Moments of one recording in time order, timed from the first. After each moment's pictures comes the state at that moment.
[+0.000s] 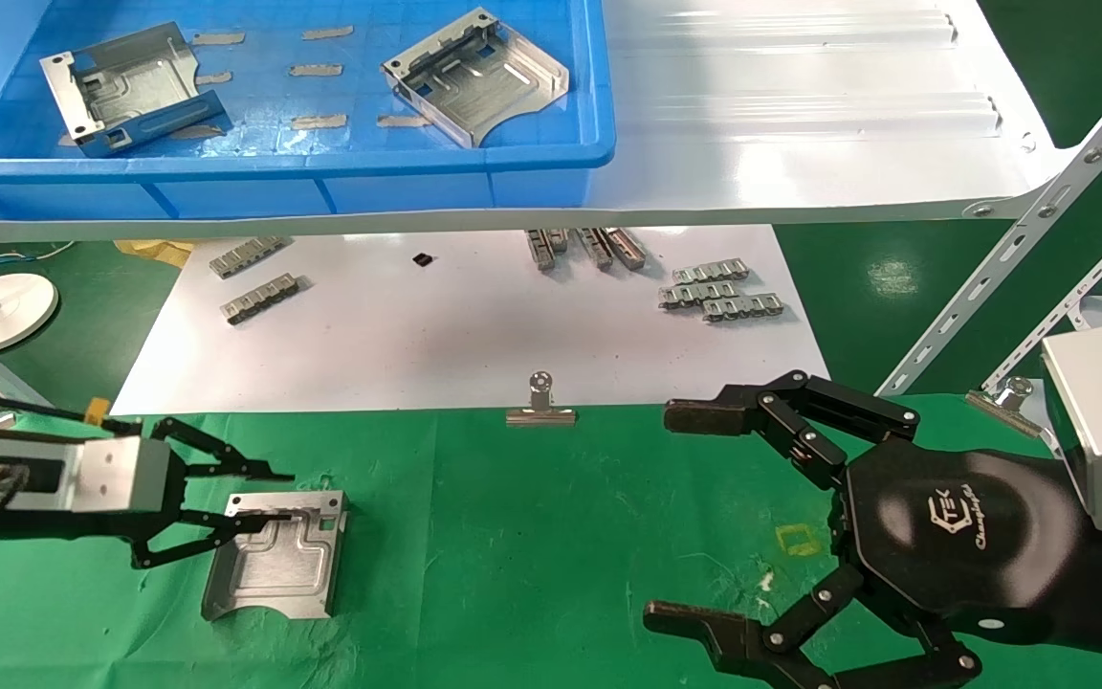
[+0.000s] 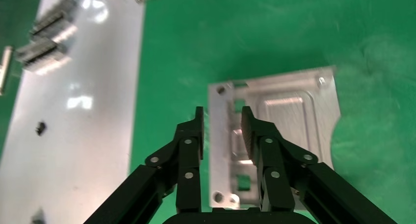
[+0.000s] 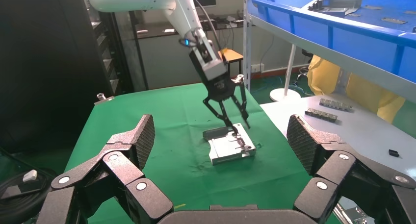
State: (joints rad) left arm -1.71 0.82 0.91 -0.24 1.17 1.56 0.76; right arm 1.09 -0.58 -0.37 1.26 -0.67 -1.46 0.14
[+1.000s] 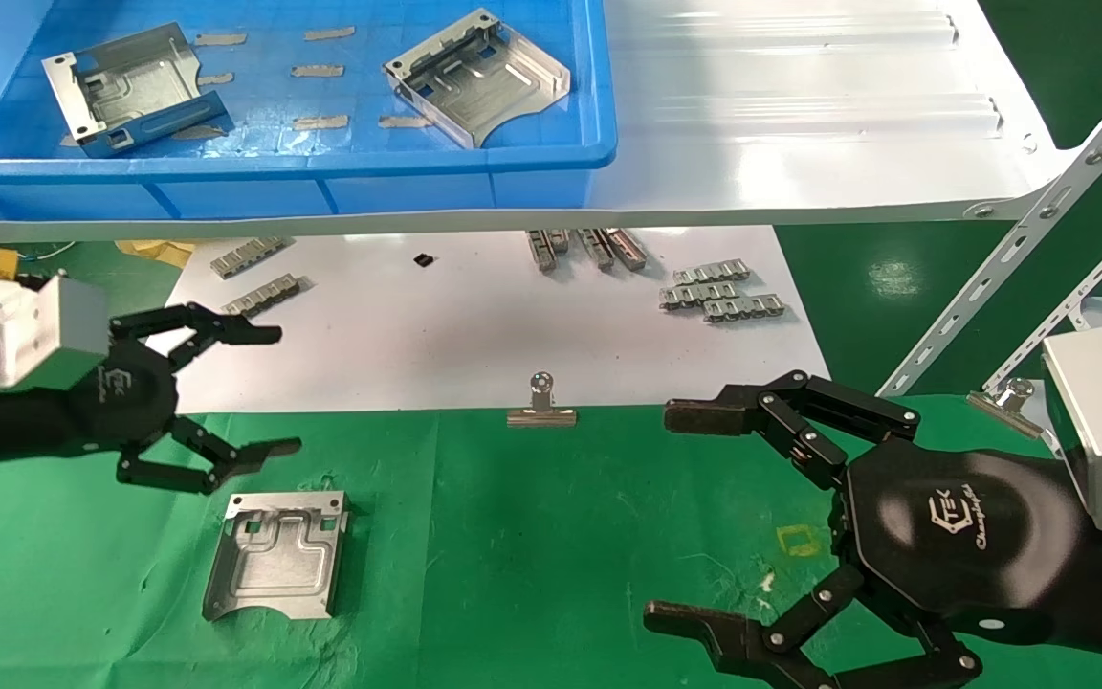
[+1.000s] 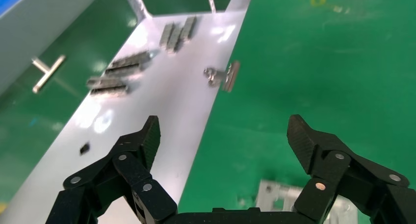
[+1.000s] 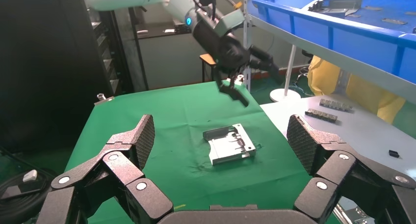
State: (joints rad) left arm -1.67 0.76 0.84 -0.34 0.98 1.59 0.50; right arm 1.09 -0.58 -0.37 1.26 -0.67 -1.46 0.14
